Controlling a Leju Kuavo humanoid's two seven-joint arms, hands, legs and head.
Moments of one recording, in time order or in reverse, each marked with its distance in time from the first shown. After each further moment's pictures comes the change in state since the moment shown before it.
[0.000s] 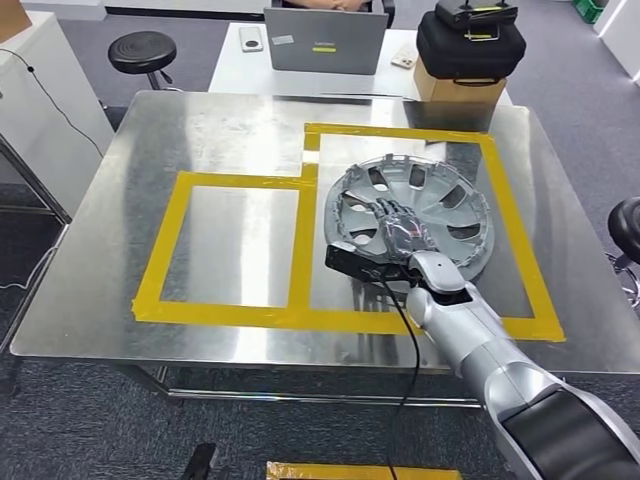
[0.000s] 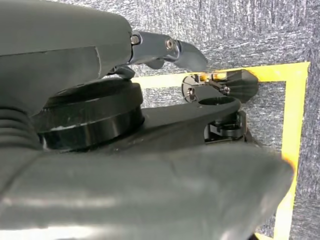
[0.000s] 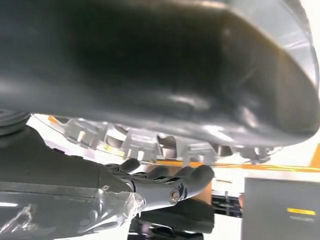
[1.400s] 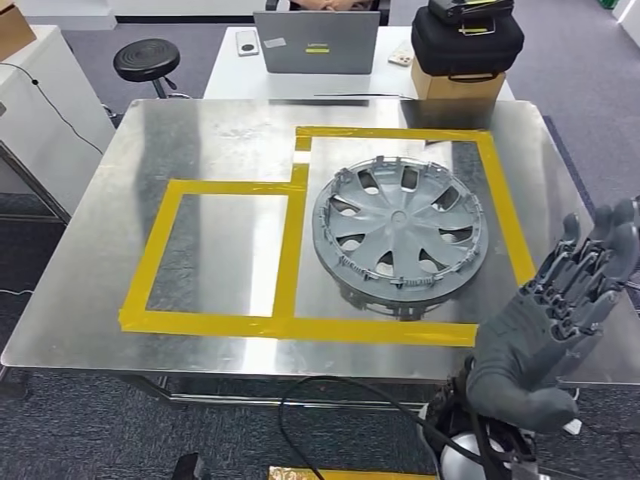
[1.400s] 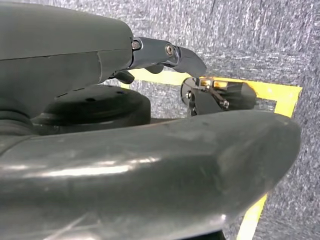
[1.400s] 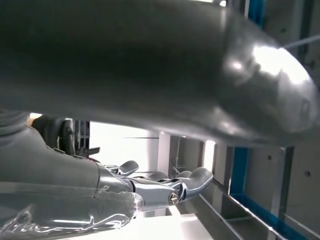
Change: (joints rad) left arm 0.027 0.002 0.095 0.000 0.094 0.060 -0.066; right arm 0.745 0.076 -0.051 -1.457 -0.660 -0.569 -0.627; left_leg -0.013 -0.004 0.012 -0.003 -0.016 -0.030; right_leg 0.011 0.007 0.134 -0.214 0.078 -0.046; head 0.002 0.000
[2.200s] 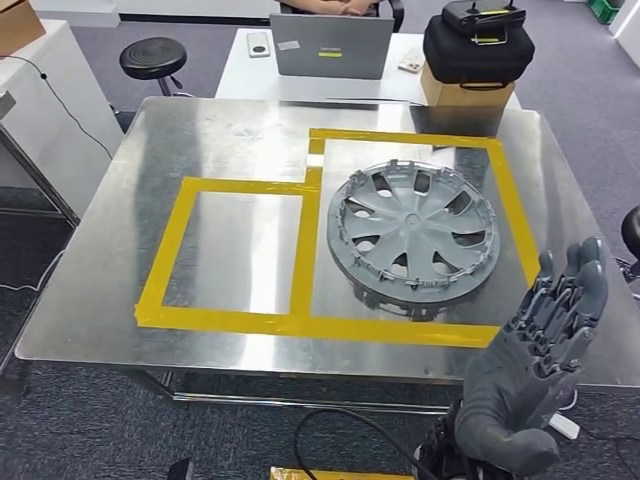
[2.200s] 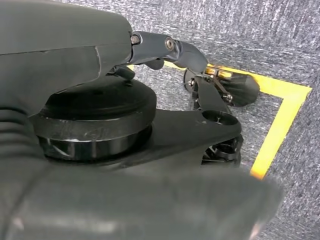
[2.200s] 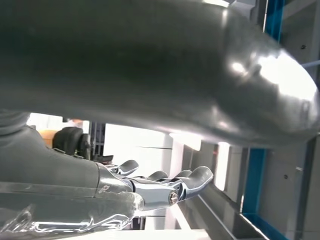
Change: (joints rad) left arm 0.000 -0.006 0.074 0.000 0.056 -0.039 0.025; right arm 0.117 0.000 0.049 -0.033 0.065 0.000 0.033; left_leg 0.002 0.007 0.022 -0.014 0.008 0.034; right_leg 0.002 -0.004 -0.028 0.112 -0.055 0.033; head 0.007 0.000
